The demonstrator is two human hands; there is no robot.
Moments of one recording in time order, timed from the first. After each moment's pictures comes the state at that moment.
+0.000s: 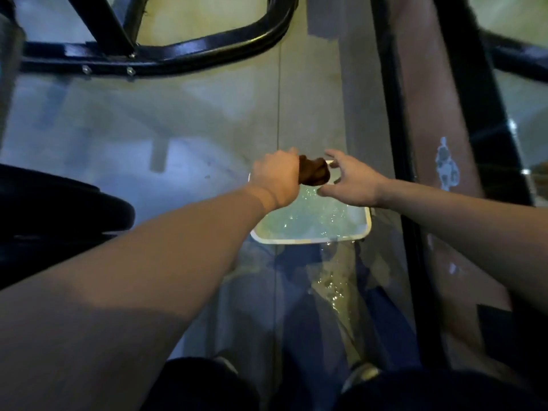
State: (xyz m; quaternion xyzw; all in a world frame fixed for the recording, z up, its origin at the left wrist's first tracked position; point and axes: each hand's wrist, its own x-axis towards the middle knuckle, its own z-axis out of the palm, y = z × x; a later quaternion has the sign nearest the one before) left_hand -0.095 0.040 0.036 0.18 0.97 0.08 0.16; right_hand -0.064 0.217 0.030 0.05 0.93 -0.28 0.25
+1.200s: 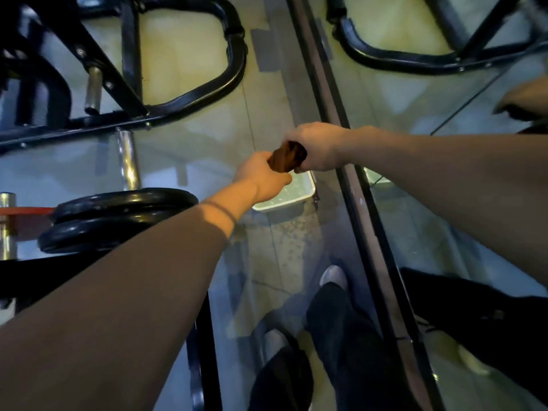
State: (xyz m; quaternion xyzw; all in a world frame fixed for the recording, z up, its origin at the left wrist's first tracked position) left_hand 0.068 0.005 0.403 0.08 0.90 0.33 0.28; right_hand 0.062 0.177 0.424 -0.08 0.95 -0.13 0.26
